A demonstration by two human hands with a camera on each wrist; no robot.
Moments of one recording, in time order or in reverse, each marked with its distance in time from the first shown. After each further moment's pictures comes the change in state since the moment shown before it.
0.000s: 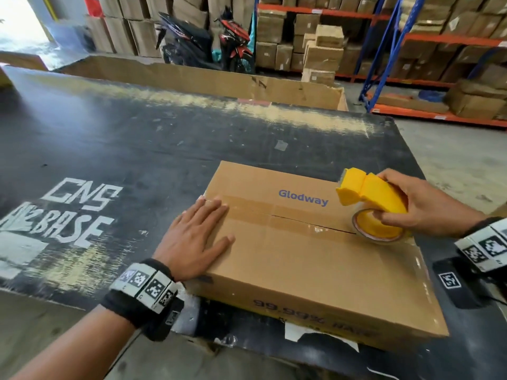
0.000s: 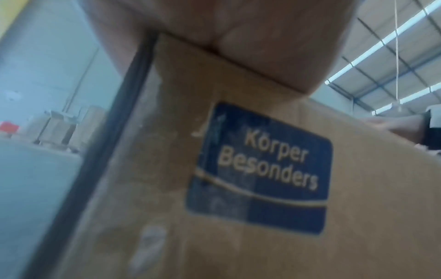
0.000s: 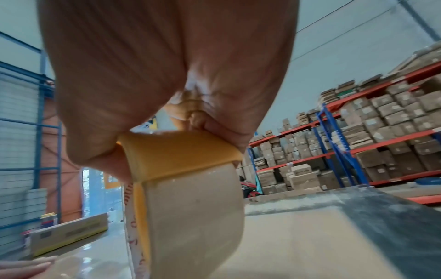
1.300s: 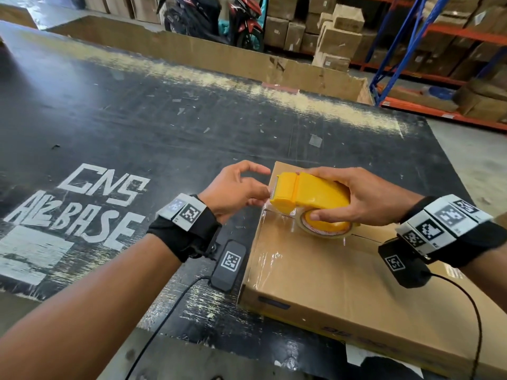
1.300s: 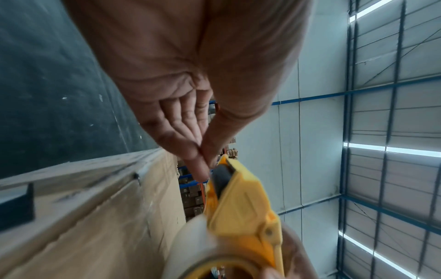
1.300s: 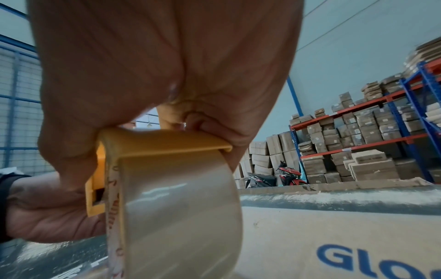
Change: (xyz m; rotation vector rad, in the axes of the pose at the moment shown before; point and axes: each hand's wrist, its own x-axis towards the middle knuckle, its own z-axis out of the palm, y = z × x) left_hand 0.085 -0.075 -0.067 -1.415 -0.124 -0.260; right_hand 0.135 -0.187 0.085 0.009 -0.258 -0.175
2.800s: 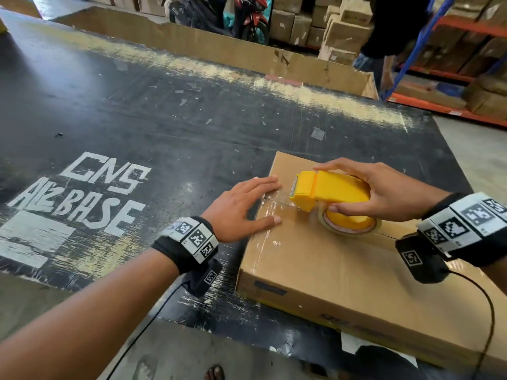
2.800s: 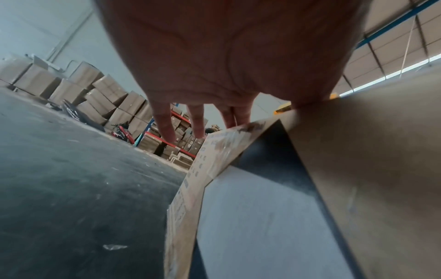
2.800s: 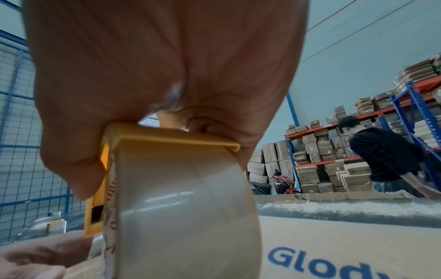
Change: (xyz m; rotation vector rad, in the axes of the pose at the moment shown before) left_hand -0.005 -0.072 -0.006 1.053 -0.128 0.472; right_hand -0.026 0.022 -0.007 -0.103 -0.008 0.069
